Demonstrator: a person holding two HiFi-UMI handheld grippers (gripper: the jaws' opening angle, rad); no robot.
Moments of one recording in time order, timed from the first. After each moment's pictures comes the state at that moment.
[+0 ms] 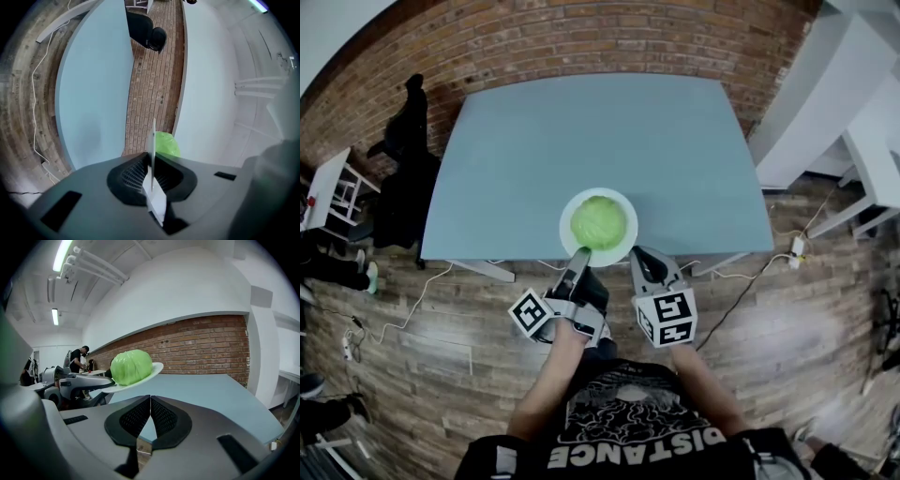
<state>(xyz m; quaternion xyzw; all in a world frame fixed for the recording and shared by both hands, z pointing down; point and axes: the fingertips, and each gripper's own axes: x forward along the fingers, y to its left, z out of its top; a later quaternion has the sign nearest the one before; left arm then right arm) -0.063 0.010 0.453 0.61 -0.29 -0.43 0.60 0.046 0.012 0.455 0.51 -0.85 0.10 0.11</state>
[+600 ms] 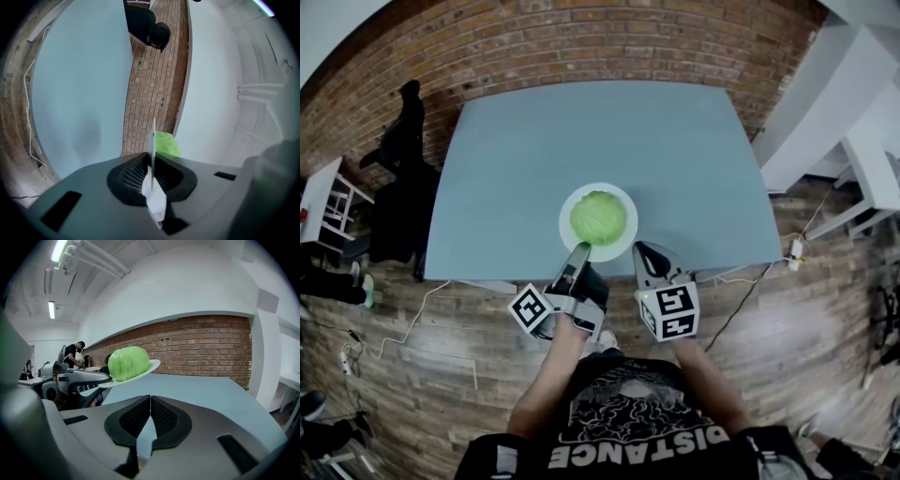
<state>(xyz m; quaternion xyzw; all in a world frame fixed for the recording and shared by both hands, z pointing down) -0.108 -0.053 0.449 0.61 -0.27 -0.43 0.61 0.007 -0.050 0.454 0.53 -0.84 0.10 0.13</state>
